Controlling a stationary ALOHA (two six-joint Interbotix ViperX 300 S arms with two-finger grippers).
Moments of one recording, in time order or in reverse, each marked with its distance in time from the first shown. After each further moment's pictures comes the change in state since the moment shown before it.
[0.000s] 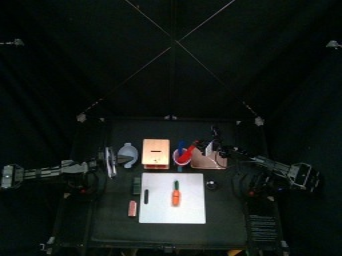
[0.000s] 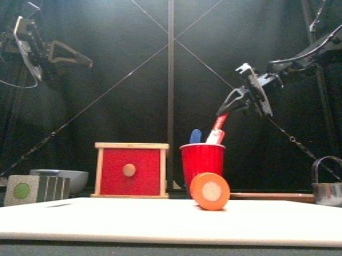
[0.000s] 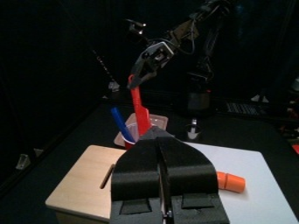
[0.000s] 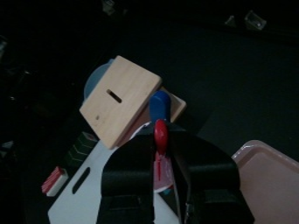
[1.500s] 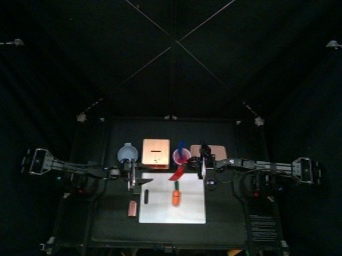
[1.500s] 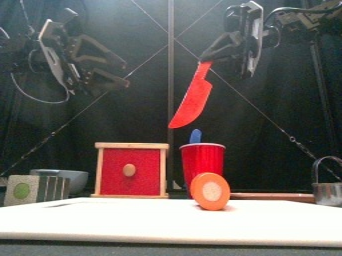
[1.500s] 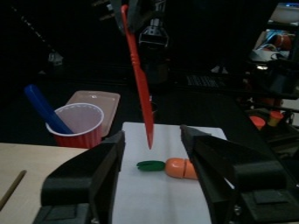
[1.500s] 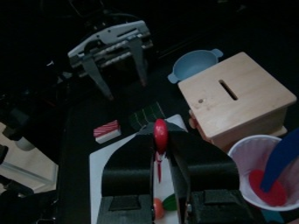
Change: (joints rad) left arm -0.262 0.706 -0.201 -0.129 -0.339 -0.012; right arm 0.420 0.150 -0.213 -0.219 0.052 -0.002
